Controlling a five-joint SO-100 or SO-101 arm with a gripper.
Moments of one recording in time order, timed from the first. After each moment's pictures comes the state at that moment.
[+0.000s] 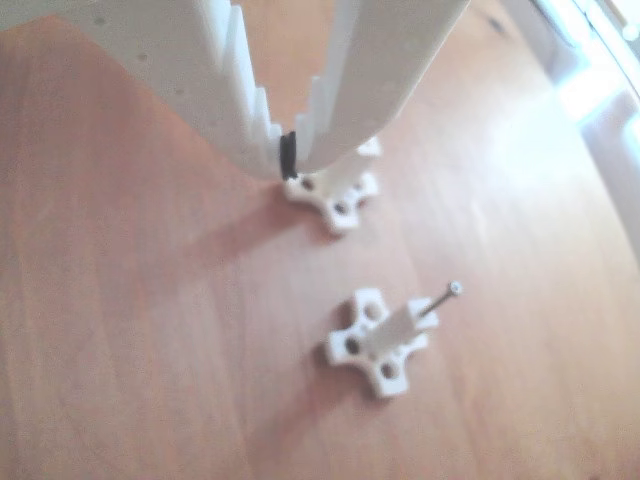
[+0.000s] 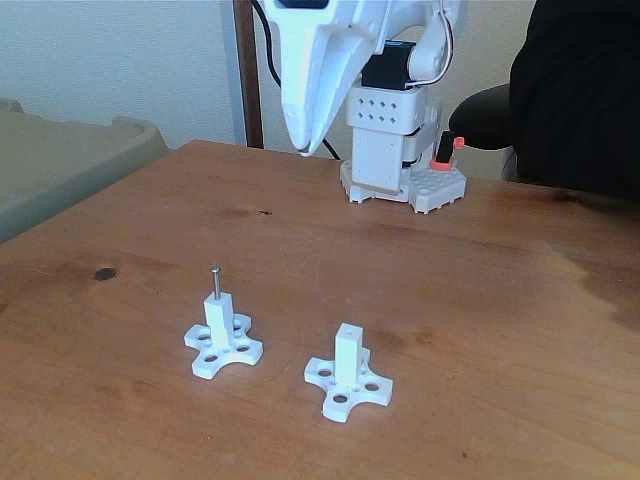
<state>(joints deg) 7.4 151.5 135.1 73.5 -0.1</state>
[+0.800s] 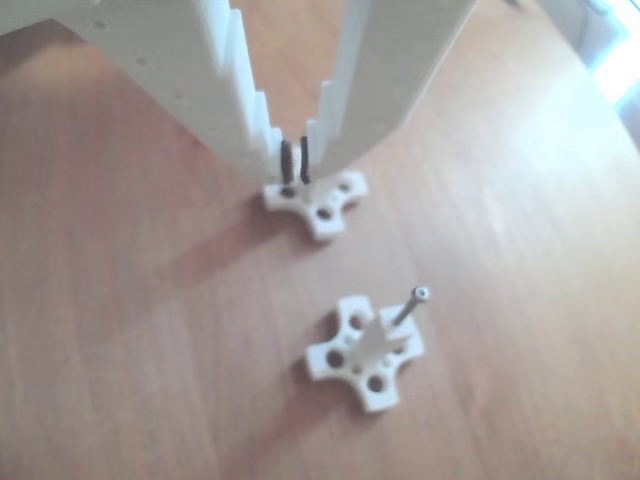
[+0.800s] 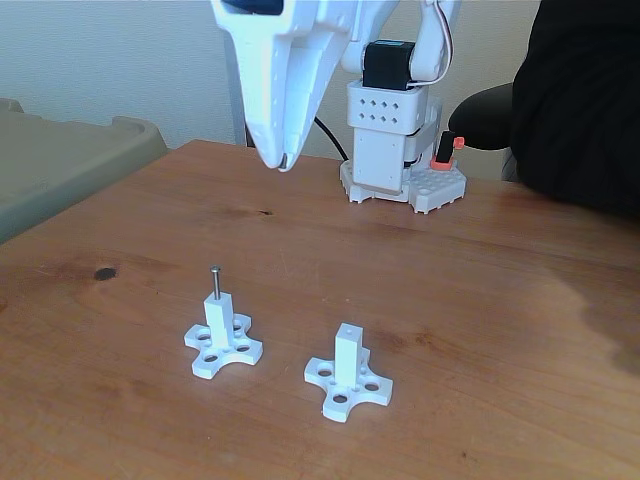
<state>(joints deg) 5.7 124.3 115.5 75.6 0.5</state>
